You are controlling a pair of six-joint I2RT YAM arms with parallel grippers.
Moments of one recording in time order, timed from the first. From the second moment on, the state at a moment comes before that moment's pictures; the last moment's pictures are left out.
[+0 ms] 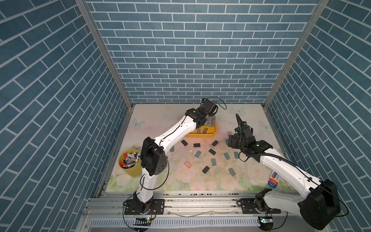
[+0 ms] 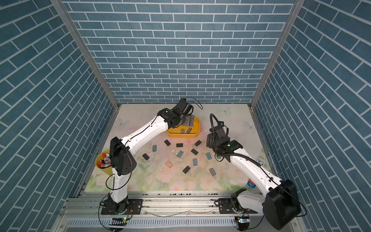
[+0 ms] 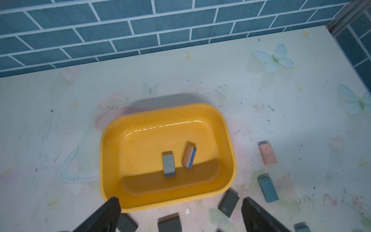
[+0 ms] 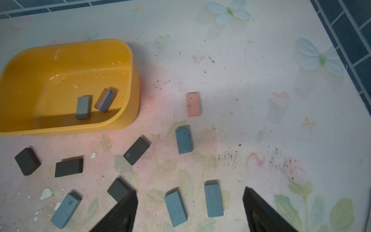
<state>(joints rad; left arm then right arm) -0.77 2.00 1.96 -0.85 -0.37 -0.46 0.55 1.20 0.89 -0.56 0.33 0.48</state>
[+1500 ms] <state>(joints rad) -0.77 1.40 0.97 -0.75 -0.43 -0.69 0.84 1.24 0.61 -0.77 0.24 0.79</state>
